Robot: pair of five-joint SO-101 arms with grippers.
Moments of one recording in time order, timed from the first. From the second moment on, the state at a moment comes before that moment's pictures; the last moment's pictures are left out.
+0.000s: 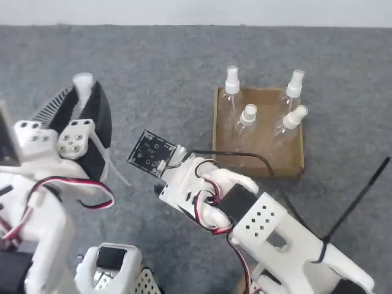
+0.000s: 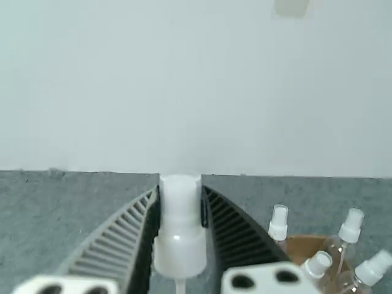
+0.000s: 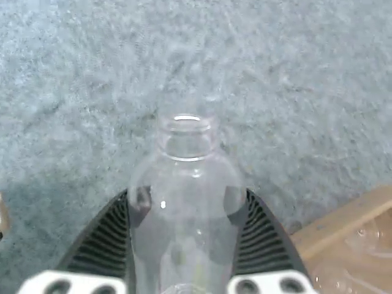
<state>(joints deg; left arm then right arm) -0.2 -52.6 -4.2 82.9 11.6 -53.1 -38.2 42.5 49.4 15.3</state>
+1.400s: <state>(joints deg) 4.0 -52.0 12.4 72.6 14.4 -57.1 -53.7 58.5 31.8 6.9</state>
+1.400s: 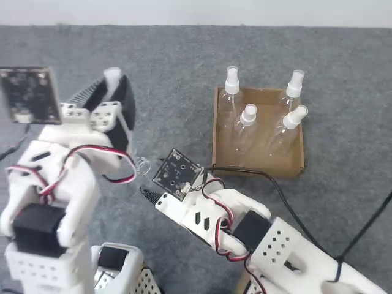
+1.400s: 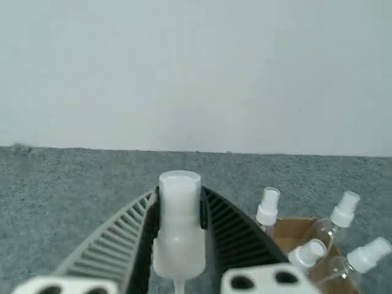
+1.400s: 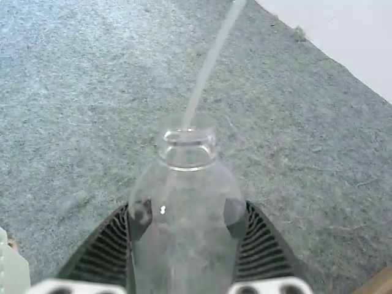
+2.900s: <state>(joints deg) 1.8 -69.8 34.8 72.0 2.3 -38.5 -38.7 36.0 34.0 -5.2</state>
